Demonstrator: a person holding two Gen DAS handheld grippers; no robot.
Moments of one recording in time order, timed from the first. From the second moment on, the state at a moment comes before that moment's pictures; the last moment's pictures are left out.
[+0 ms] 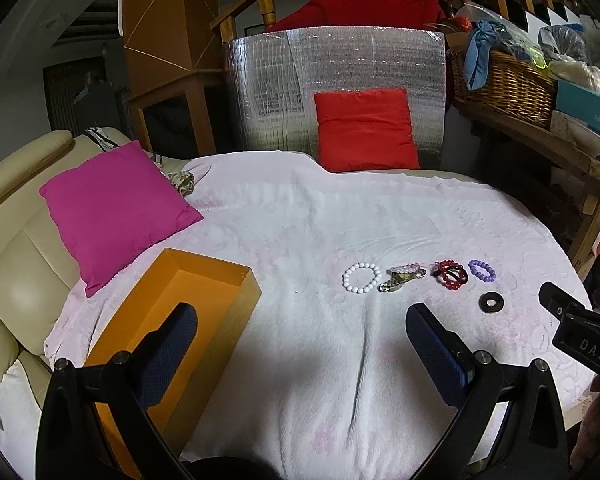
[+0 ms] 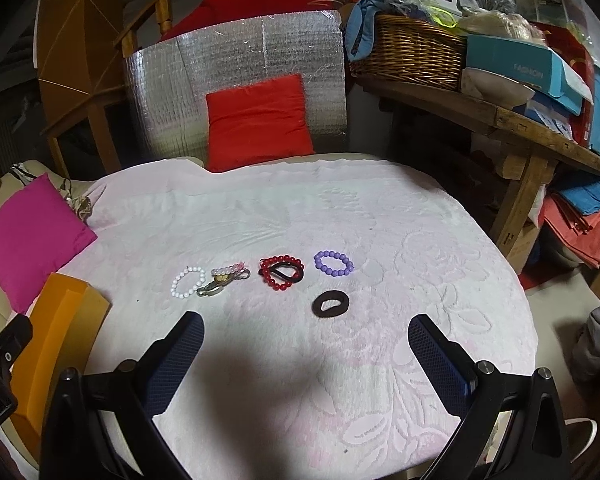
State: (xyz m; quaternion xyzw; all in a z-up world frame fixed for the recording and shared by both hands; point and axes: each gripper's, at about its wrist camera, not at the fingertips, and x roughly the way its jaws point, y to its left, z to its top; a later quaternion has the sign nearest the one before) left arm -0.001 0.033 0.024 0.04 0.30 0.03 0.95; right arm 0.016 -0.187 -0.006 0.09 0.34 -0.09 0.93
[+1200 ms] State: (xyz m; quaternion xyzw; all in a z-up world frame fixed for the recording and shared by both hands) left arm 0.167 0.022 -0.106 0.01 0.39 -0.05 0.92; right arm 0.175 -0.265 -0.116 0.24 0.41 0.09 0.87
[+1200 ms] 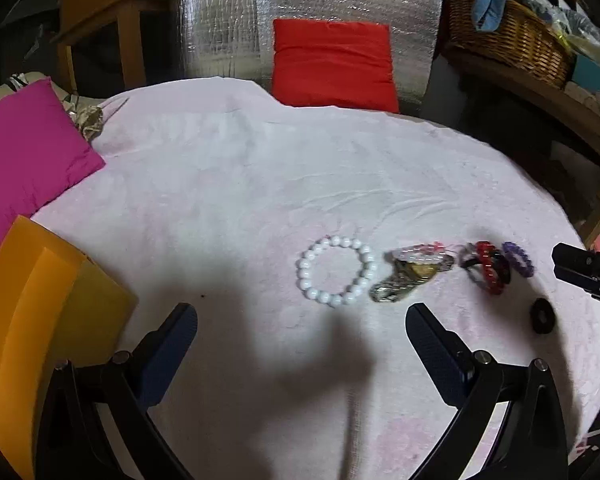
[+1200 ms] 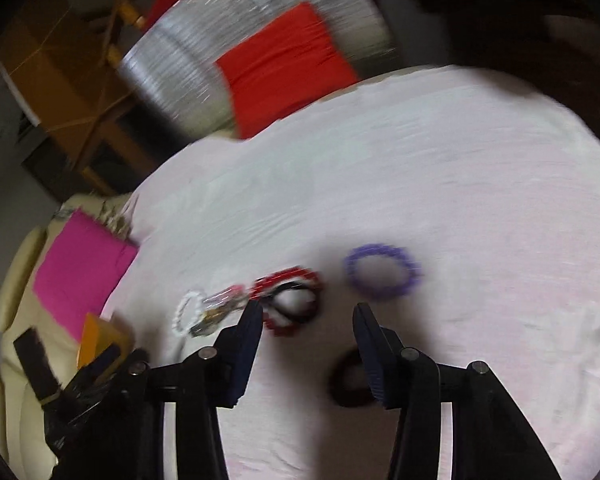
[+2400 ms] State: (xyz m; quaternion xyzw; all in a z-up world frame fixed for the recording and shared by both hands) left arm 0.217 -0.048 -0.141 0.08 0.41 -0.24 0.87; right arm 0.151 -0.325 -0.138 0.30 0.46 0.00 0.83
